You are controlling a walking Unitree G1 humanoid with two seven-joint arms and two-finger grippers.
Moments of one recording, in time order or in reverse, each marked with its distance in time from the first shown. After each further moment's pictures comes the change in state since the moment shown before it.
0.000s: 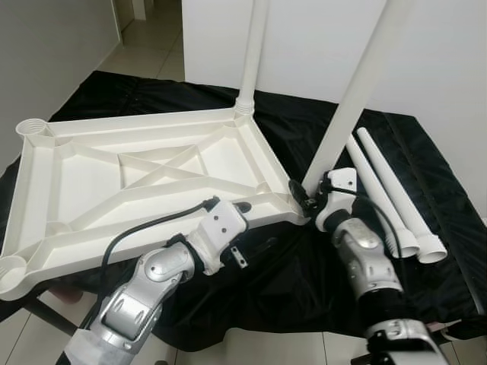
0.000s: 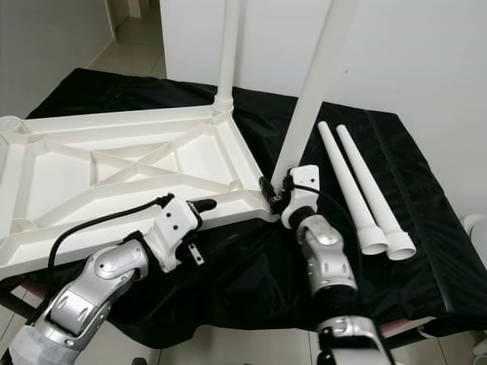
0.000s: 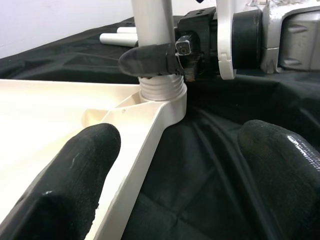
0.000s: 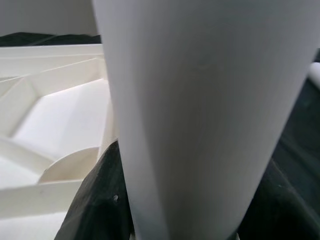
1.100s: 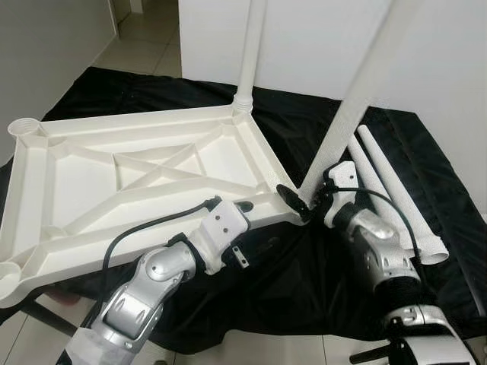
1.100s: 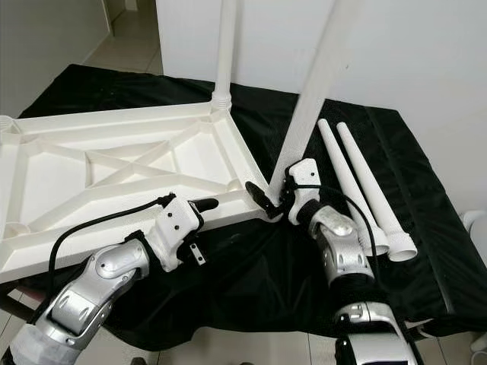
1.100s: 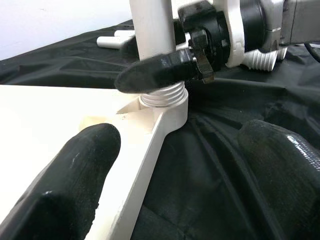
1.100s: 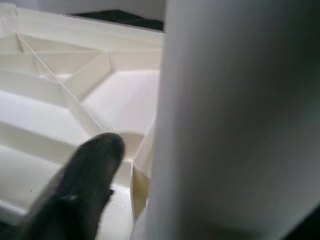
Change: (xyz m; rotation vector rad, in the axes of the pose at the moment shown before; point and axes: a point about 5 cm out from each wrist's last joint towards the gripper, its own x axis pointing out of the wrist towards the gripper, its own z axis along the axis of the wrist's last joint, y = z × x) left arm 0.003 0.000 0.004 0.010 -0.020 -0.006; right arm 0.008 -0.021 0.015 -0.169 -0.008 0.471
